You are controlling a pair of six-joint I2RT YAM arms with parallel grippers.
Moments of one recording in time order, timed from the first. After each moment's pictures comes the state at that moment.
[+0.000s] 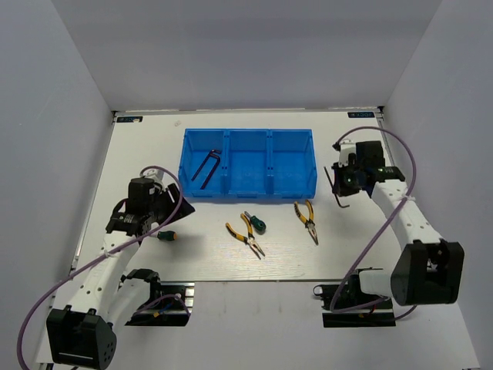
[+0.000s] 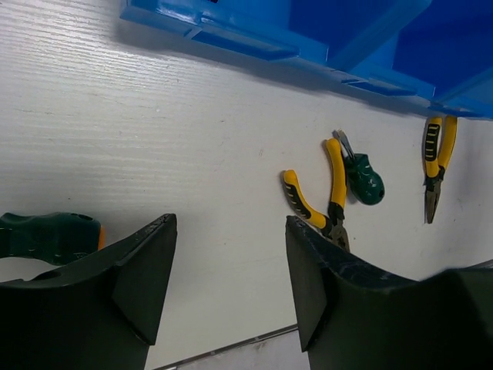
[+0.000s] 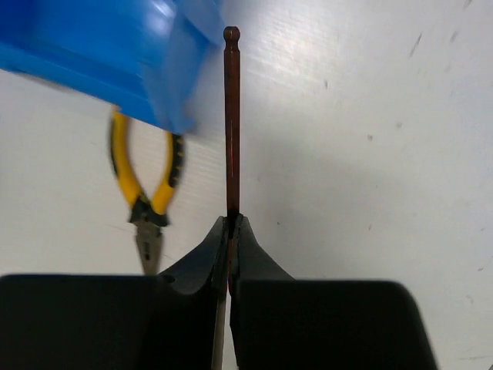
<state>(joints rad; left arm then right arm) -0.15 0.86 0.63 -0.54 0.25 -0.53 0.09 1.31 0.94 -0.65 -0.21 -0.20</state>
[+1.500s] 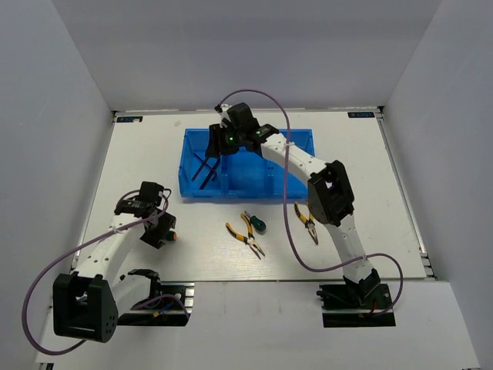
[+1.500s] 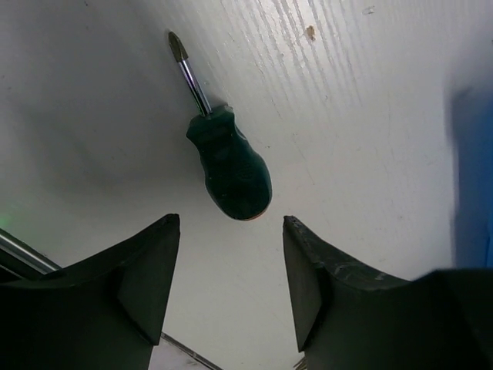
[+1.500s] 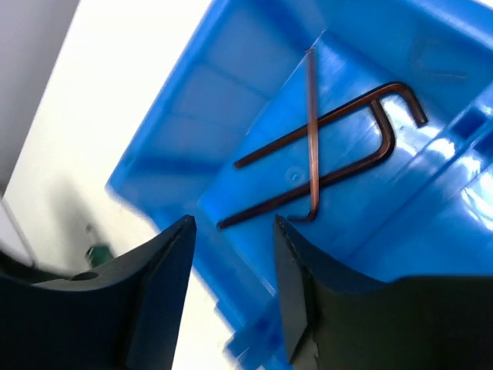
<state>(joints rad) -0.15 1.05 0.65 -0.91 -0.19 -1.21 0.72 2.31 2.09 -0.39 -0.34 0.38</state>
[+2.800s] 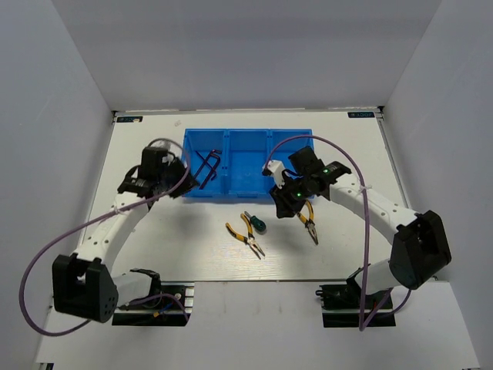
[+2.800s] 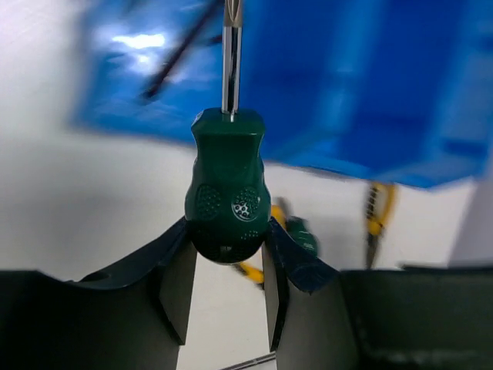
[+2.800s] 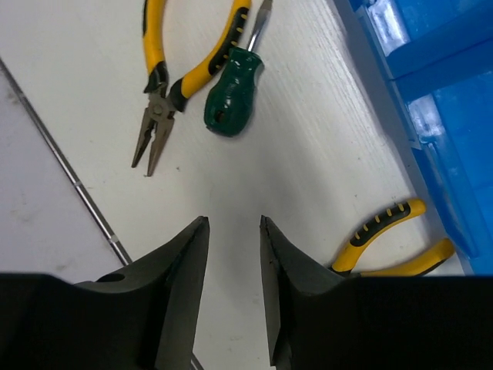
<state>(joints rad) -0.22 1.16 0.87 -0.54 0.09 -0.73 0.62 1.43 1.10 -0.75 -0.46 -0.31</state>
